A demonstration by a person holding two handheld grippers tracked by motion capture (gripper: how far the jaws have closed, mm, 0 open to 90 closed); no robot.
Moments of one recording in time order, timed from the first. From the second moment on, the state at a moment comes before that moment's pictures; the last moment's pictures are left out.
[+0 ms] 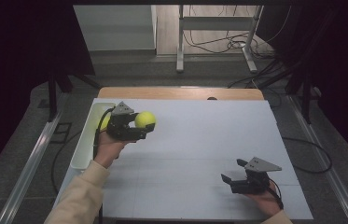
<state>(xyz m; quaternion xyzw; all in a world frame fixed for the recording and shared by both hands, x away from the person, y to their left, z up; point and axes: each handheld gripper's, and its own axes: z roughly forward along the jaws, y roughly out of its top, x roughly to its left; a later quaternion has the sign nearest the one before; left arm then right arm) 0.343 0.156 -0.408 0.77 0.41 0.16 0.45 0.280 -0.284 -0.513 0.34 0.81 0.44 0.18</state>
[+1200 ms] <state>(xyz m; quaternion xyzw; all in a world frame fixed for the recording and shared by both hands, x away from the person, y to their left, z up) 0.336 0.180 -0.402 0.76 0.43 0.18 0.45 0.281 -0.283 -0.513 0.34 0.81 0.44 0.18</state>
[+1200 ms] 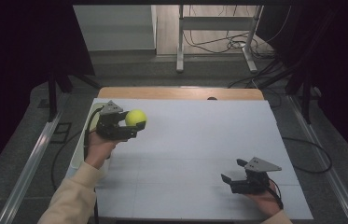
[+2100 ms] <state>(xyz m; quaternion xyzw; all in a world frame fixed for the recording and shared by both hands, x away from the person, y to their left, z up) 0.330 0.200 -0.399 0.75 0.45 0.19 0.45 0.280 -0.284 -0.513 0.34 0.81 0.44 0.19</state>
